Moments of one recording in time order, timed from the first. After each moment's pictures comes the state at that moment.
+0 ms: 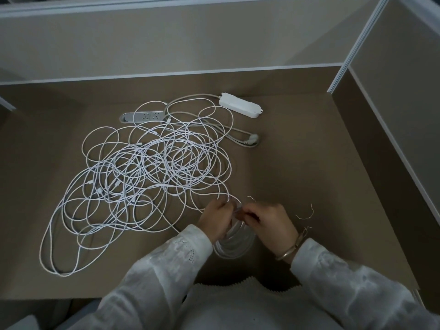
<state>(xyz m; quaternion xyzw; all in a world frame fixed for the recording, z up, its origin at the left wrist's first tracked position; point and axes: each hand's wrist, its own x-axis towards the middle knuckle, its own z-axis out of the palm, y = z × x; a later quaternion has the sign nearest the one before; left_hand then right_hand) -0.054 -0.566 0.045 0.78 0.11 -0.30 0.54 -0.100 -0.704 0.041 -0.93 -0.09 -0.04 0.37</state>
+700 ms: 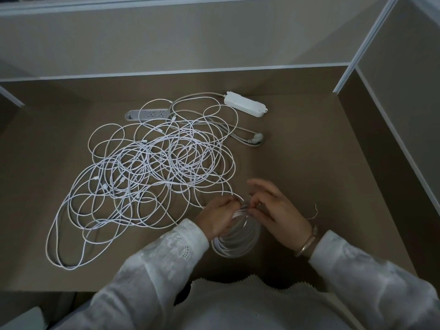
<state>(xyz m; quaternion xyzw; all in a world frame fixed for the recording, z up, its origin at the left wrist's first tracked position) -0.054 -0.555 0.059 0.73 0.06 -0.36 0.58 -0.094 -0.722 0.048 -0.90 -0.14 -0.01 0.41</state>
